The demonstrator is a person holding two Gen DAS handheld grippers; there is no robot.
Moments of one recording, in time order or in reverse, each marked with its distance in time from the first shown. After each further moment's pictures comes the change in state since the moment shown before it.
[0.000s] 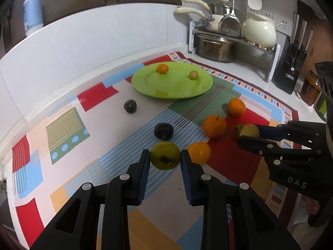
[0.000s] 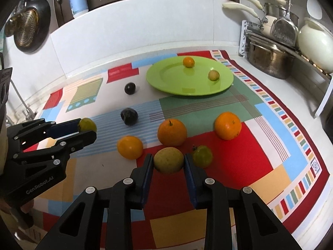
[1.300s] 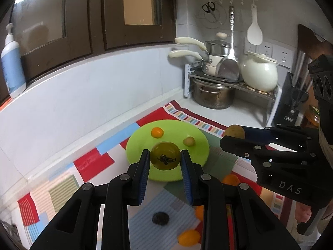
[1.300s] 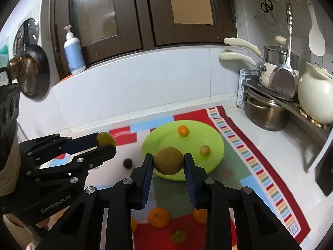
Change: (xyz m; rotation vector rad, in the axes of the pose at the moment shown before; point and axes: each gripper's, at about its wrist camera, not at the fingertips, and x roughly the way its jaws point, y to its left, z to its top) left arm 0.001 -0.006 0.130 0.027 -0.175 -0.016; right arm -0.028 -0.033 0.118 0.008 -0.218 0.045
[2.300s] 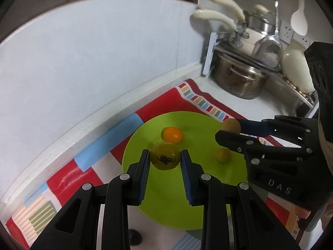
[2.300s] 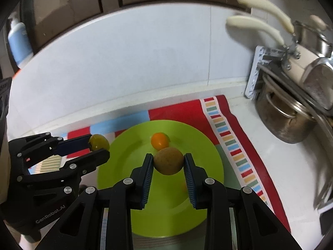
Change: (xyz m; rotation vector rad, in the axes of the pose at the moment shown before) left arm 0.162 0.049 0.035 -0.070 0.243 -0.051; right arm 0.165 -0.052 0.058 -0.019 0.243 -0.049
